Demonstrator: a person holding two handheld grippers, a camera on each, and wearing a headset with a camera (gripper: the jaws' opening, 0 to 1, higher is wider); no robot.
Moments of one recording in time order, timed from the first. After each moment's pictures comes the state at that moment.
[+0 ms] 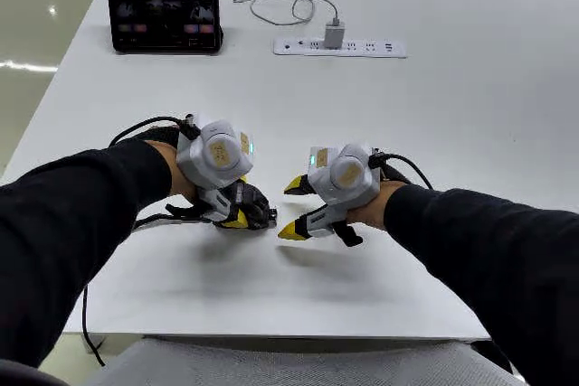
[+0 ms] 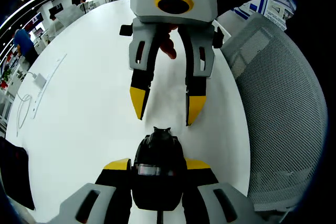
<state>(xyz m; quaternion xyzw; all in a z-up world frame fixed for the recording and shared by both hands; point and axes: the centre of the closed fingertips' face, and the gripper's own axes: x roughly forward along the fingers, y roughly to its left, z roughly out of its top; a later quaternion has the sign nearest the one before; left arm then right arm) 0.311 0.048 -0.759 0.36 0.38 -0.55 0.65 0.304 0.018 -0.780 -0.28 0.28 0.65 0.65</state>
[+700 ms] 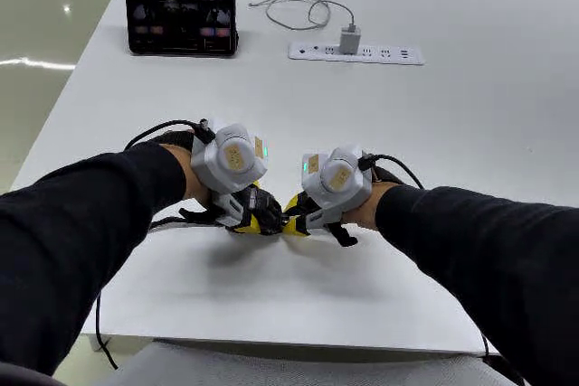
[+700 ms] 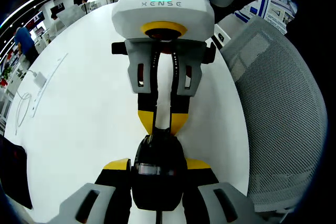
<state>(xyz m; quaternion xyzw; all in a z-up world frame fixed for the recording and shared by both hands) 0.310 0.049 -0.760 0.35 0.38 -0.56 0.65 0.307 0.030 -0.795 -0.30 0.29 0.66 0.62</state>
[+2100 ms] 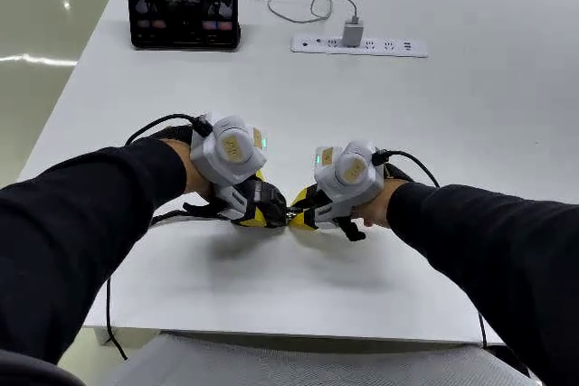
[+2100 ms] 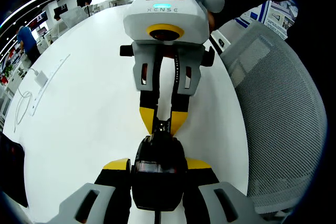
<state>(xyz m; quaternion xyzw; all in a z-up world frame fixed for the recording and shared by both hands) 0.311 0.049 -0.760 0.33 0.37 -0.56 0.66 0.308 0.026 -0.793 -0.28 0.30 0.65 0.64</state>
